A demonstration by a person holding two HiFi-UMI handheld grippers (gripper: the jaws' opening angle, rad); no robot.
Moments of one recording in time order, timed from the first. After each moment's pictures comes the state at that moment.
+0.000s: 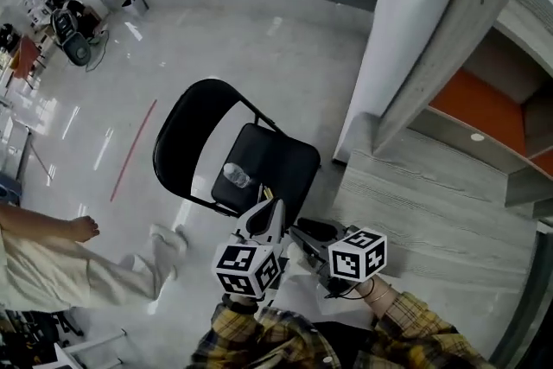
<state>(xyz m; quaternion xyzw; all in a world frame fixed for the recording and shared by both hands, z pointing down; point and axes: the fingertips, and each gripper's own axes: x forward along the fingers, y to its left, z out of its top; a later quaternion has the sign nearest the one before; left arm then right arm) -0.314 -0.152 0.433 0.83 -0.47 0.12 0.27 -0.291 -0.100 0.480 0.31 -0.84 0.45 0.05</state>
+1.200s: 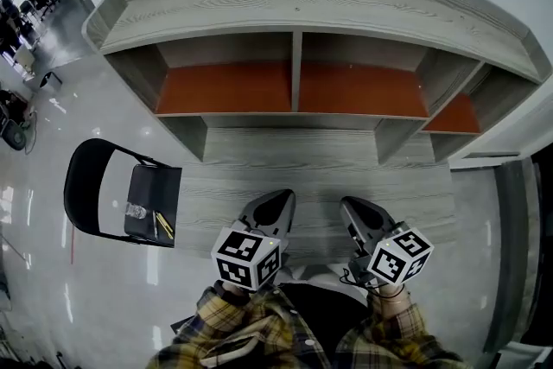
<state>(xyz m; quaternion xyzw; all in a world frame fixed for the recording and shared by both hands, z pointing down) 0.159 0.023 0.346 0.94 -0.21 0.14 0.21 0.243 0.084 0.345 0.61 -0.74 0.28 -0.05</state>
